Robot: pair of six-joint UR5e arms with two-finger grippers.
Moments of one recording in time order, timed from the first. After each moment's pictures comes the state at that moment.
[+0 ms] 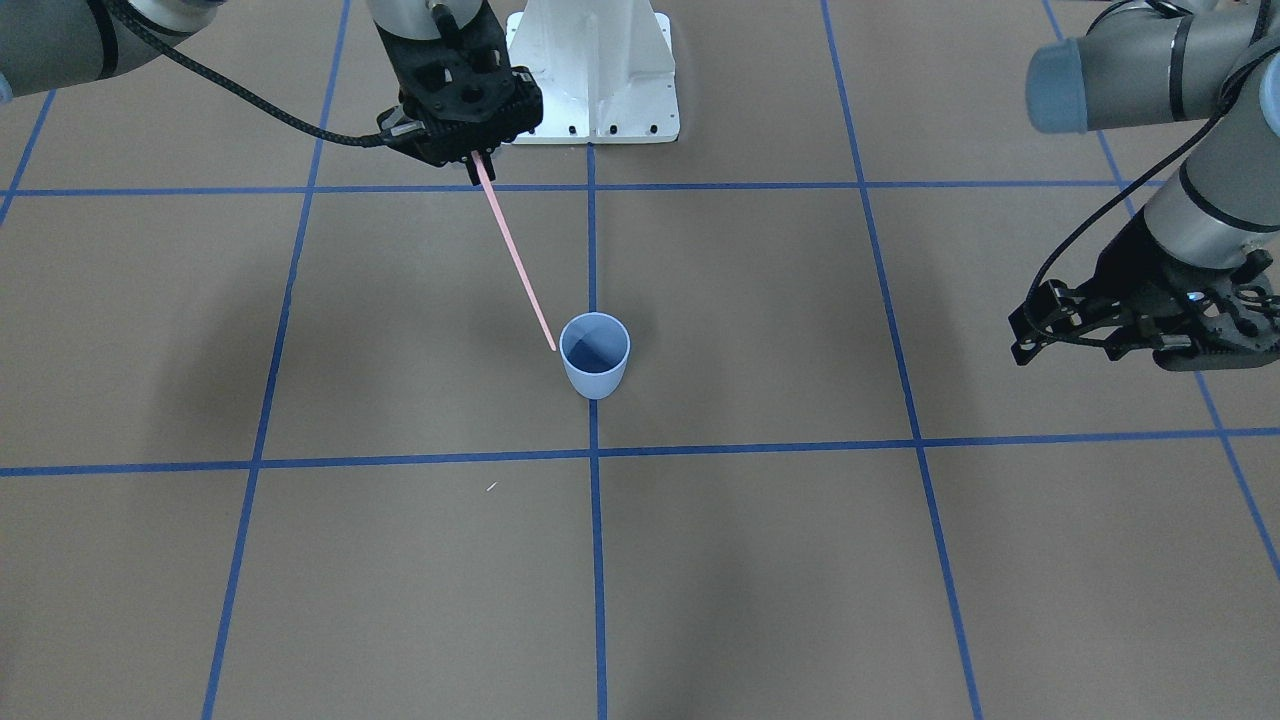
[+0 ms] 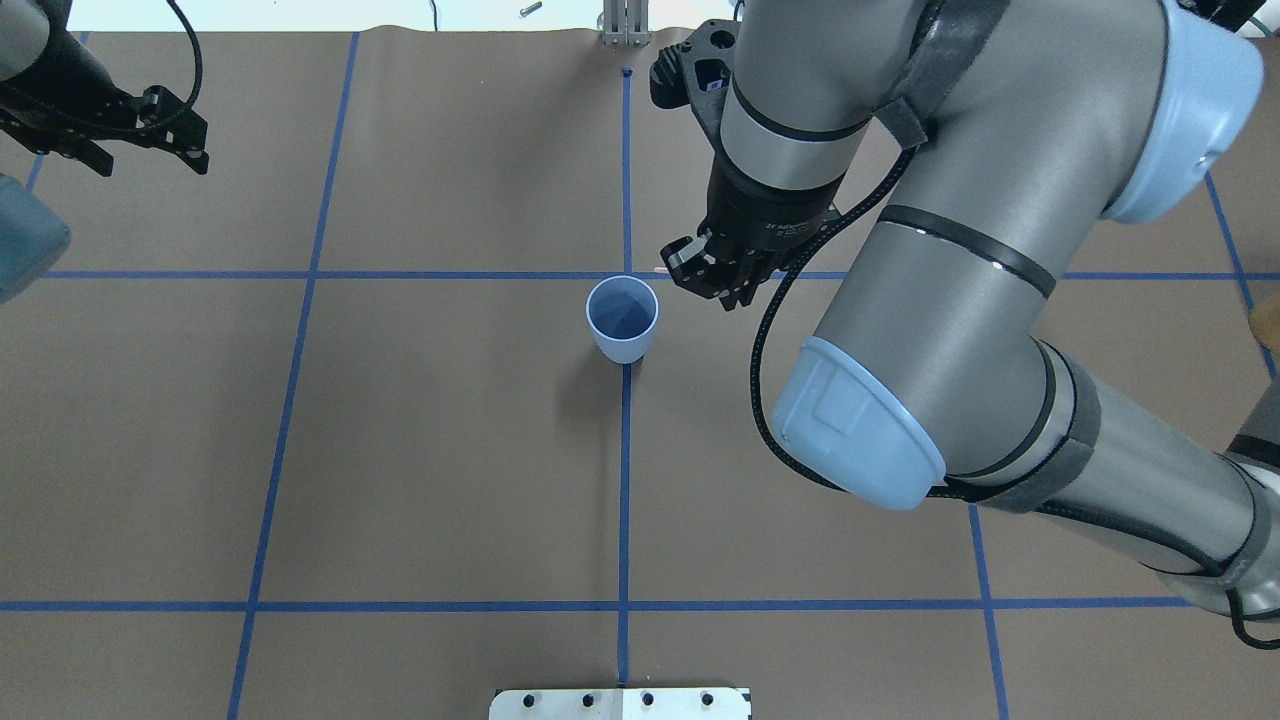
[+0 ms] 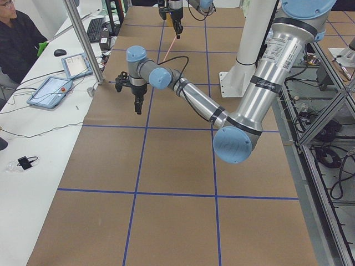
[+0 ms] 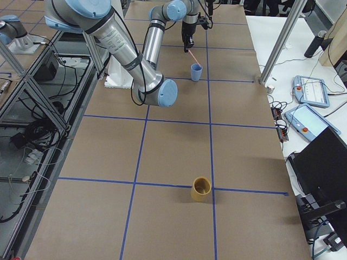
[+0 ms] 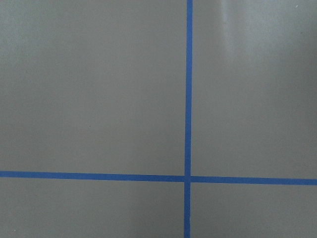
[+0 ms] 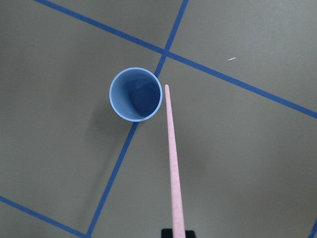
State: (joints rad) left arm -1.13 -1.97 -1.78 -1.49 -2.20 -0.68; right arm 0.71 -0.68 1.95 -2.18 2.09 0.63
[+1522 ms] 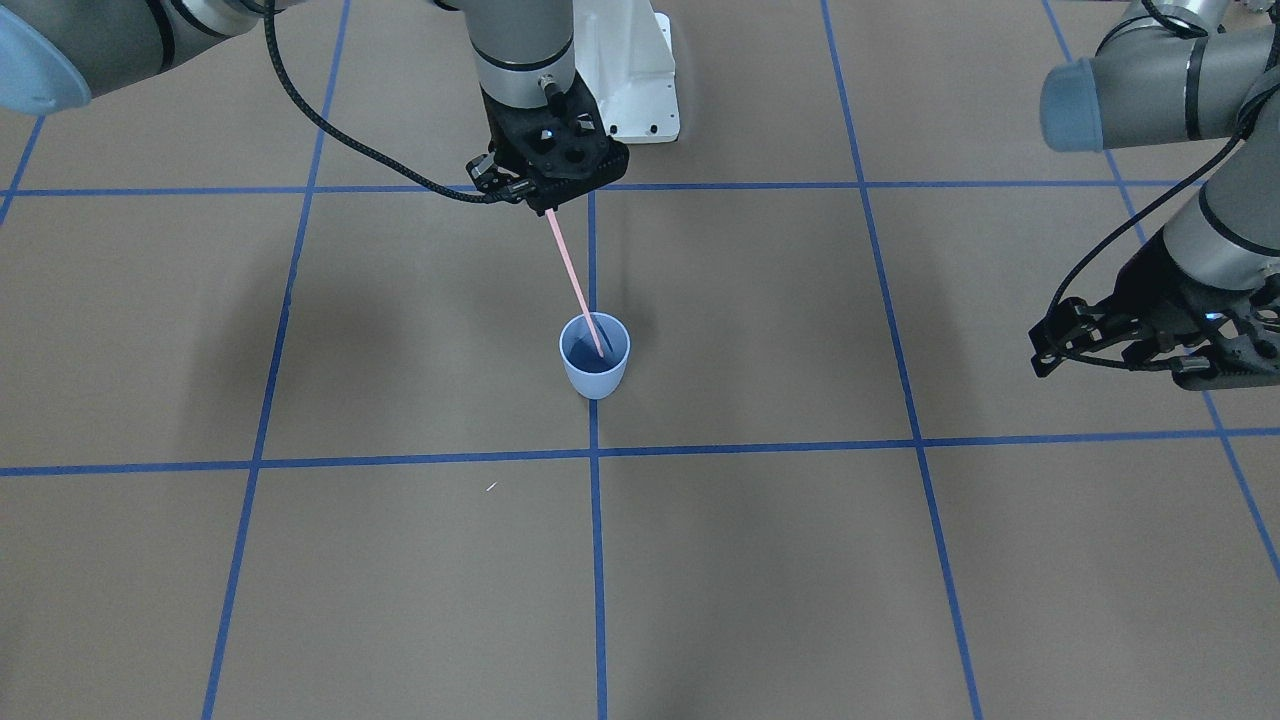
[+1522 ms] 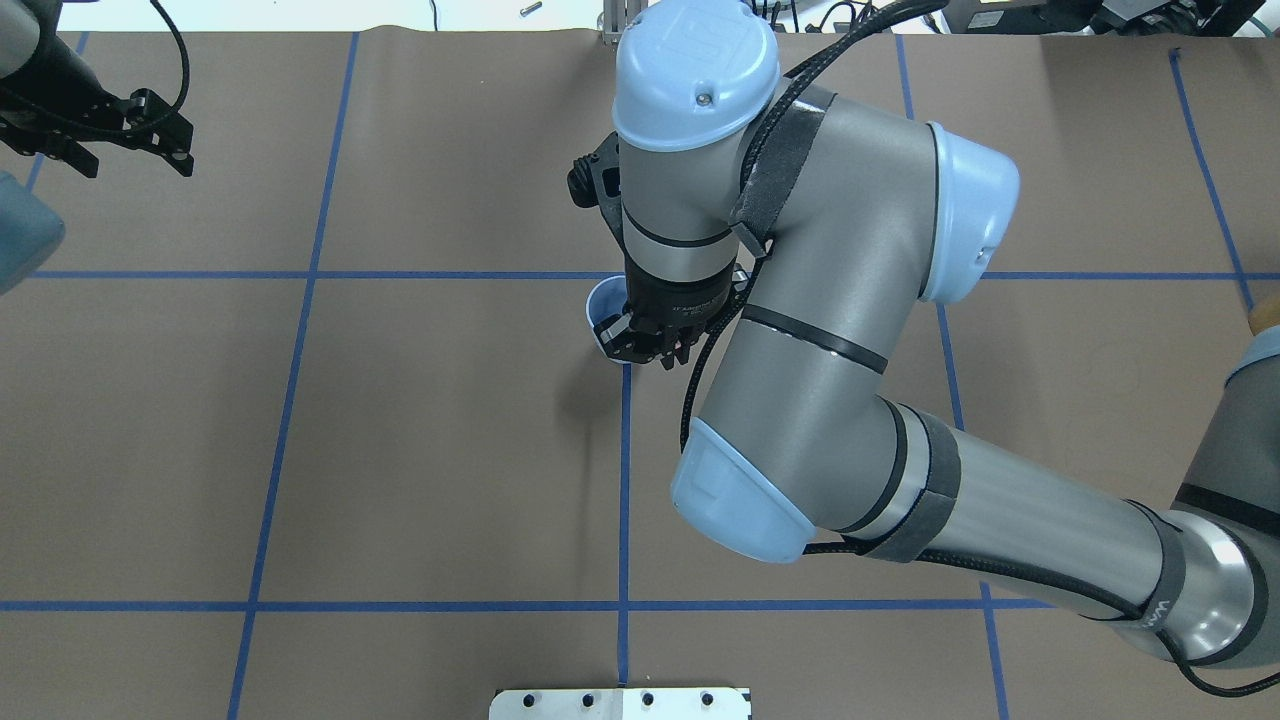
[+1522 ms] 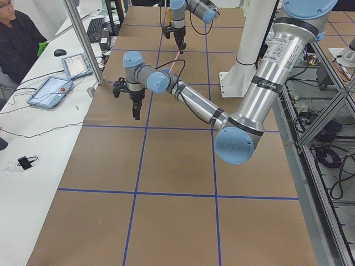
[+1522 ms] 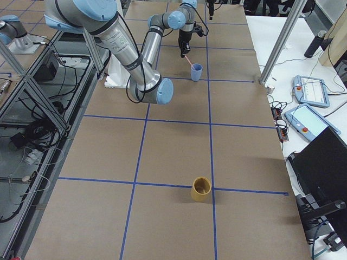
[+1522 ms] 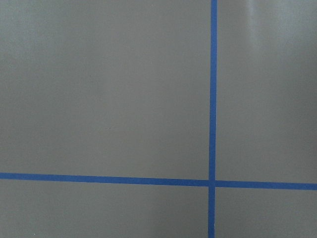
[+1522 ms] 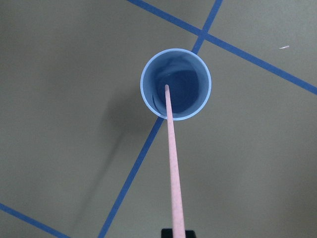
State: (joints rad) left arm -1.15 -1.96 -1.75 -1.49 -2.20 -0.66; right arm 0.59 -0.67 1.81 -2.08 2.03 0.65
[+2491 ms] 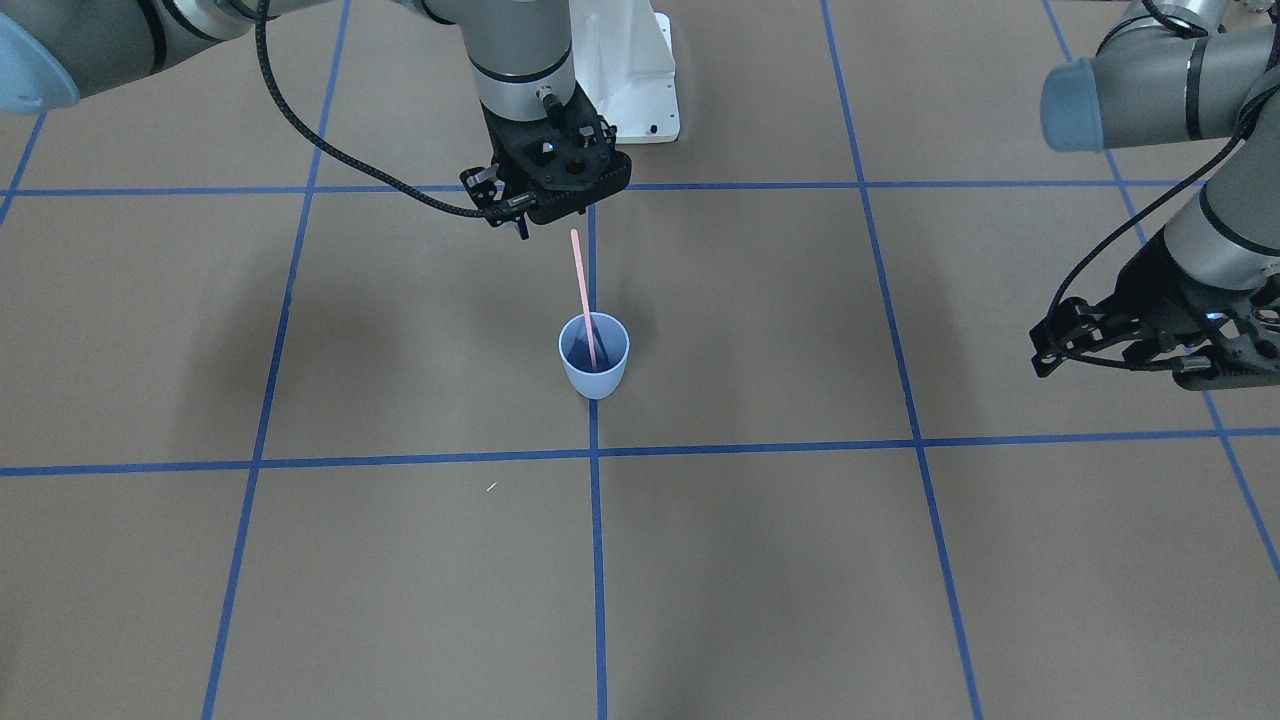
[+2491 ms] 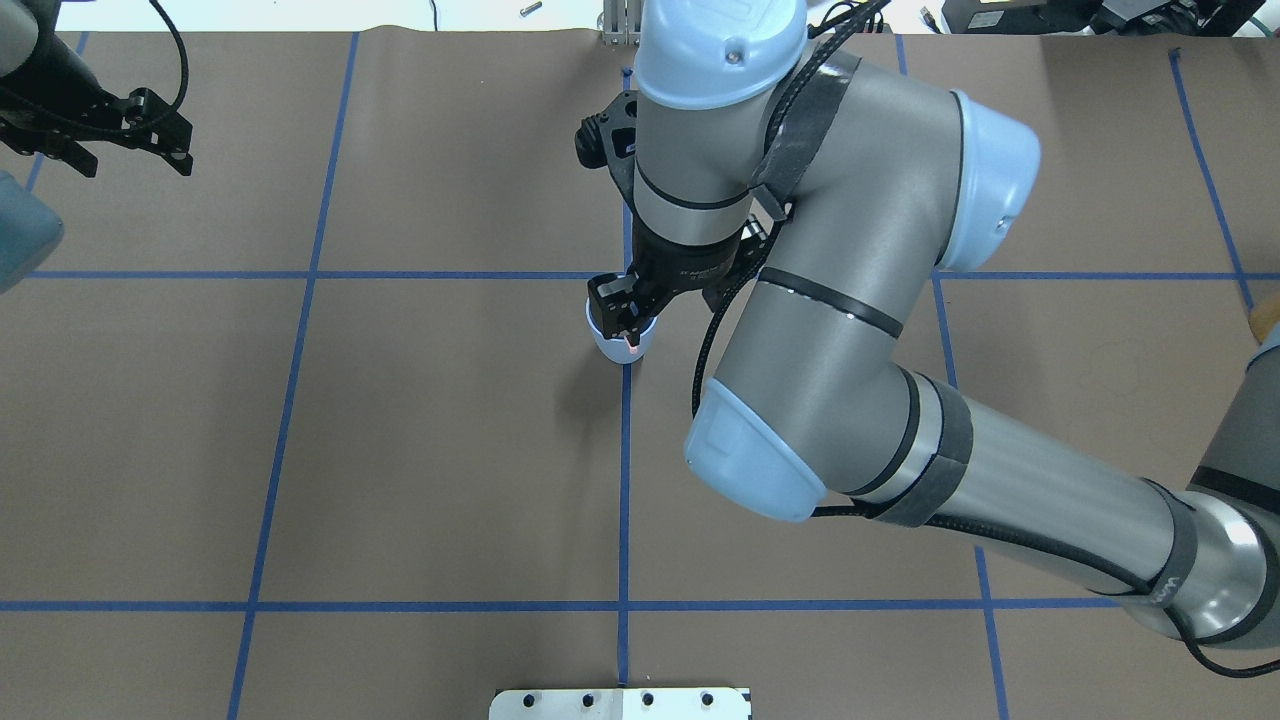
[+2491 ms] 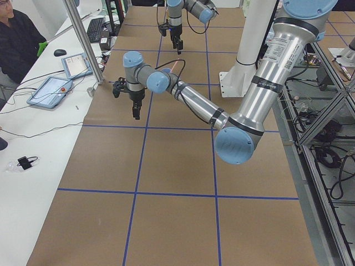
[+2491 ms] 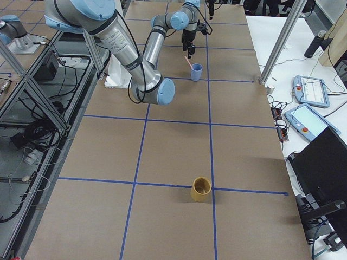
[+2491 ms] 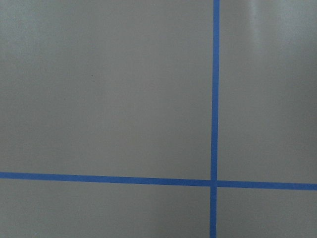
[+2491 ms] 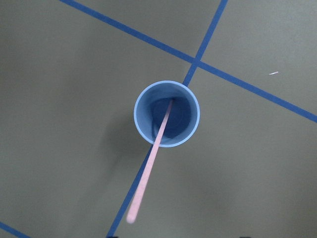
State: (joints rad) left arm -1.15 -1.96 -1.75 -1.49 -2.20 -0.66; right arm 0.65 -0.68 1.81 -2.02 2.04 0.65
